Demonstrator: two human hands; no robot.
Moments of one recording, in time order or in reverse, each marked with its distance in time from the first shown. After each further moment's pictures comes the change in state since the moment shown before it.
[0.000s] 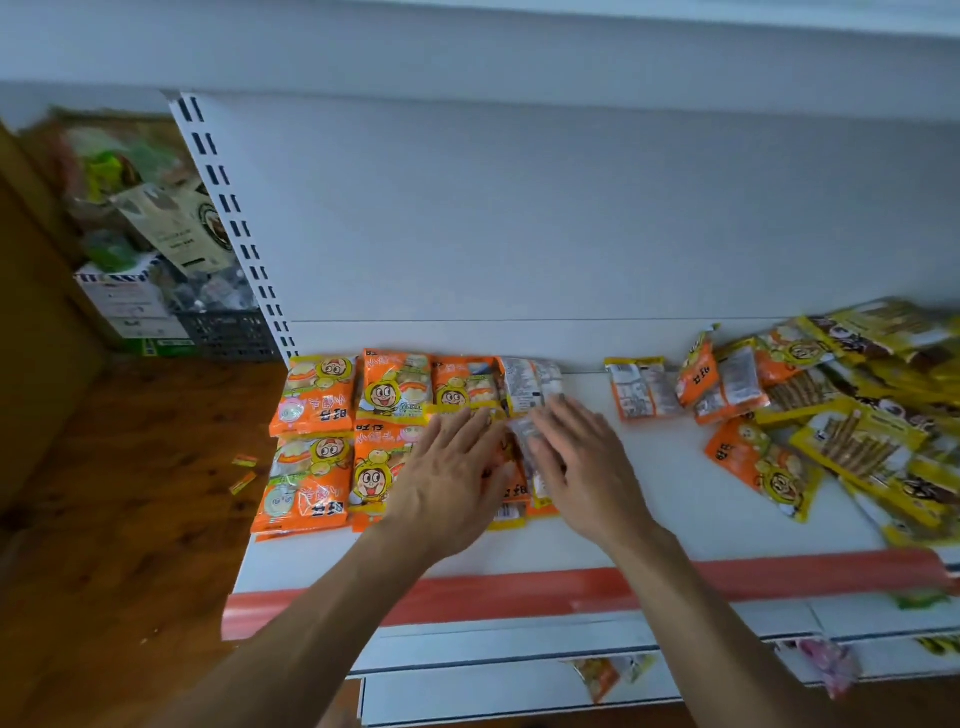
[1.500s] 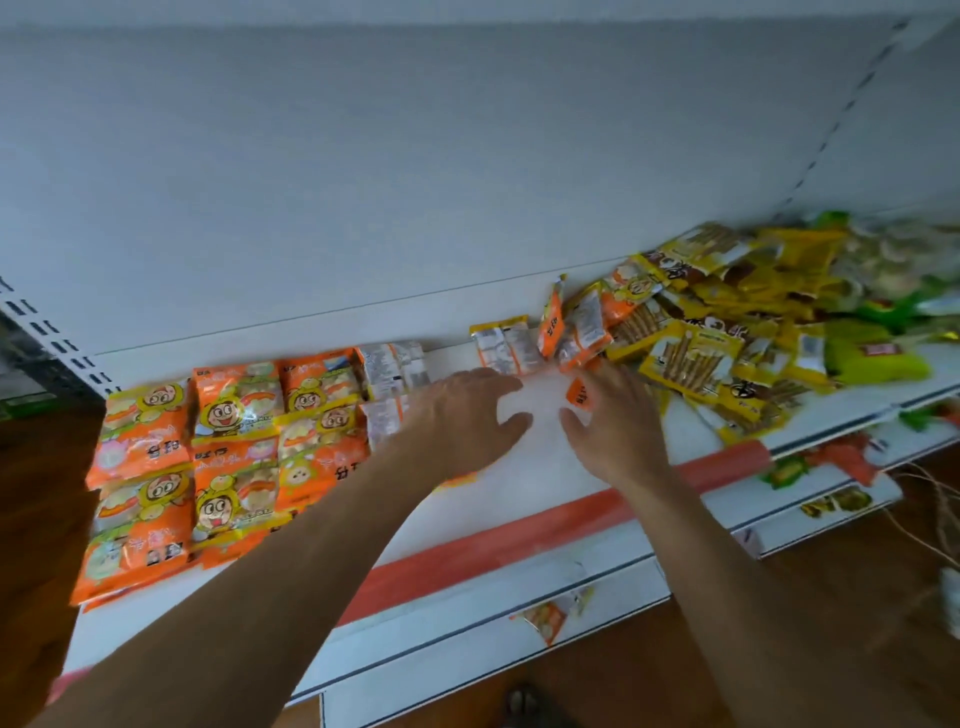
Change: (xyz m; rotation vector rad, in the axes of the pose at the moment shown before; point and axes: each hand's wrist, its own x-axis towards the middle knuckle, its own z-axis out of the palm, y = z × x) left_hand 0.099 0.118 0.005 -0.062 -0.186 0.116; right_hand -0.053 0.126 -0.052 -0.116 0.064 0.490
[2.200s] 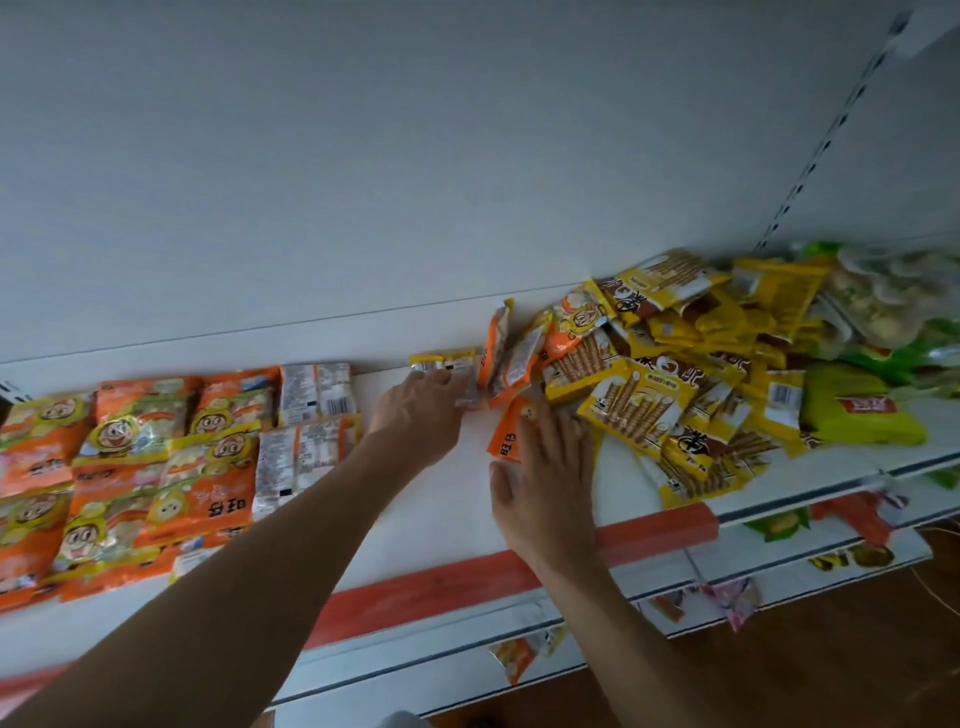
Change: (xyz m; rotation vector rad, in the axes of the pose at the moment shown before) left_hand 0.092 0.027 0.056 0.161 0.035 -0.190; right_hand 0.001 0.043 0.029 0.081 0.038 -0.093
